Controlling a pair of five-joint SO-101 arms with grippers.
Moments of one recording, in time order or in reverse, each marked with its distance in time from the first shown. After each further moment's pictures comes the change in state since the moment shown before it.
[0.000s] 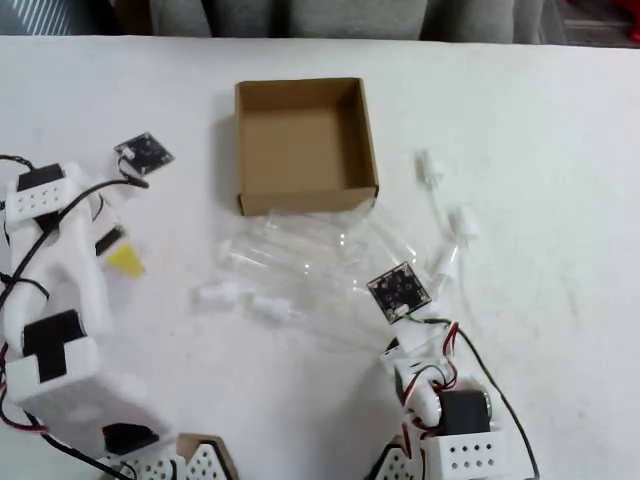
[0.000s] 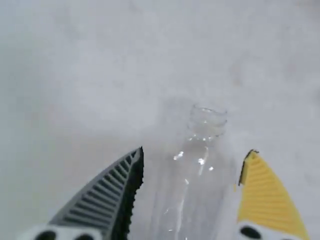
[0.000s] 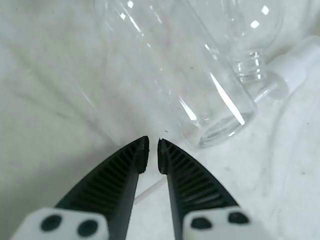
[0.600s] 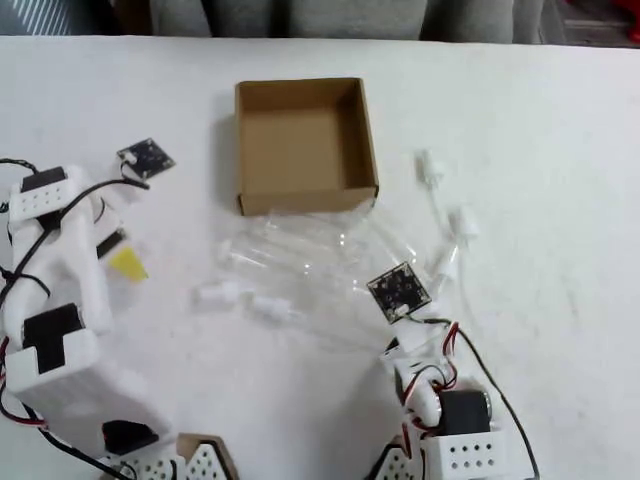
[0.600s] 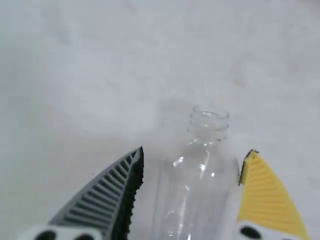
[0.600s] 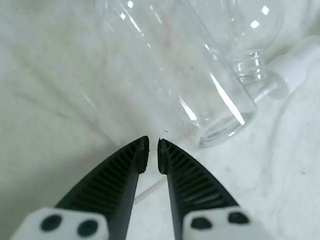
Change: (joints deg) left arm -0.2 1.3 0.0 -1.1 -0.5; right arm 0.0 0.0 0.0 0.0 0.0
